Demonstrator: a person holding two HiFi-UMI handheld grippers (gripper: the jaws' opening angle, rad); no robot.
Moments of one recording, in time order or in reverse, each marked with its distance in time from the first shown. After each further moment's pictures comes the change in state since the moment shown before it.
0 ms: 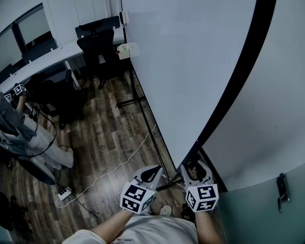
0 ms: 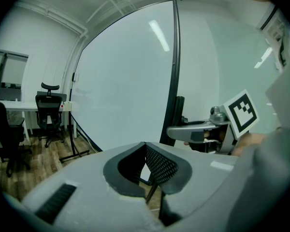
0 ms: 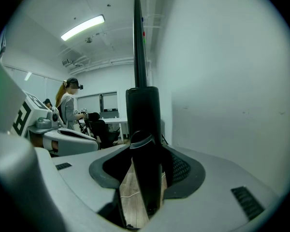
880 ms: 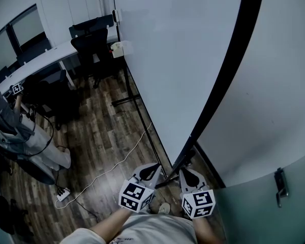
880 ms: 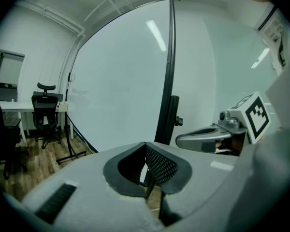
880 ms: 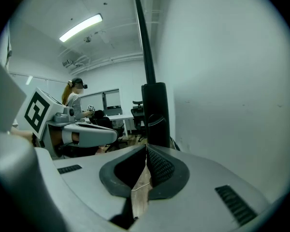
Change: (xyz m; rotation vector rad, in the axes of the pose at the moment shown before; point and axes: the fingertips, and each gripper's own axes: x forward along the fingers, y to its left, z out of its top) left arm 0.003 -0.018 0.003 0.009 -0.004 -0.033; right arm -0.033 0.020 -0.022 0.026 0.055 0.041
